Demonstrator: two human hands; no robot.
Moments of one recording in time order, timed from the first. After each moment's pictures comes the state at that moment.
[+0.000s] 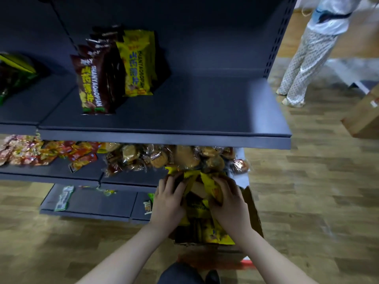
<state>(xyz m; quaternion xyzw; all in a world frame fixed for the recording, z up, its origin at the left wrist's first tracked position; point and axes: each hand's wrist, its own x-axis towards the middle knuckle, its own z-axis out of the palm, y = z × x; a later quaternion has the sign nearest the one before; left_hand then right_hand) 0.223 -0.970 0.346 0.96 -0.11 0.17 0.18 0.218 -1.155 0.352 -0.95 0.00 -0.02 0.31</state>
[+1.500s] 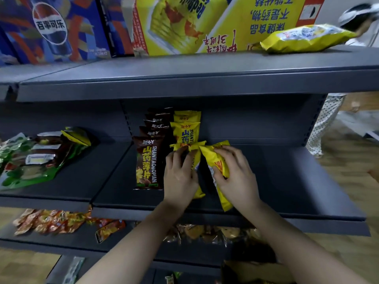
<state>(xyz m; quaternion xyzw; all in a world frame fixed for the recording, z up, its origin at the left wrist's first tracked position) 0.414 -0.852 0.503 0.88 -0.10 0.41 0.21 0.401 -1.011 0.519 -0.89 -0.15 -0.30 0.31</state>
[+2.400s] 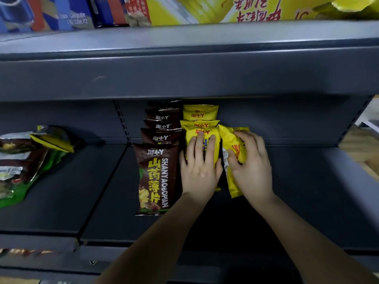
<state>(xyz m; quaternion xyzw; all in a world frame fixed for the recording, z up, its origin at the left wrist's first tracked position) 0.521 -0.838 0.468 0.91 -0.08 0.40 0.10 0.497 -0.961 0.510 -0.86 -0.04 -0.33 0.37</state>
